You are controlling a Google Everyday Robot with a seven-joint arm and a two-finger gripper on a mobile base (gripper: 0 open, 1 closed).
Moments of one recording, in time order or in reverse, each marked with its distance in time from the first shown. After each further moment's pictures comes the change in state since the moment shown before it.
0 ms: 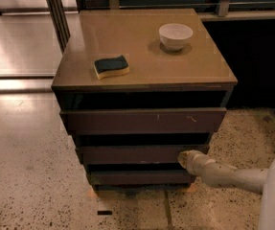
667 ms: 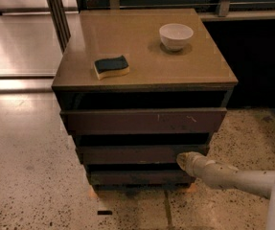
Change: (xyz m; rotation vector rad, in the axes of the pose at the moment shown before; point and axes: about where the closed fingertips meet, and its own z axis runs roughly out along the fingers) arm -0.006 0.011 -0.009 -0.038 -0.020 0.010
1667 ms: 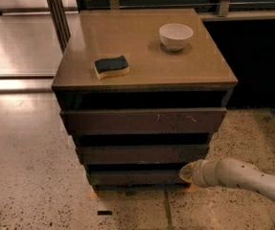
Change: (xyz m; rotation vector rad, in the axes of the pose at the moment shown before) arm -0.032 0.042 -0.080 -0.298 -0.064 0.152
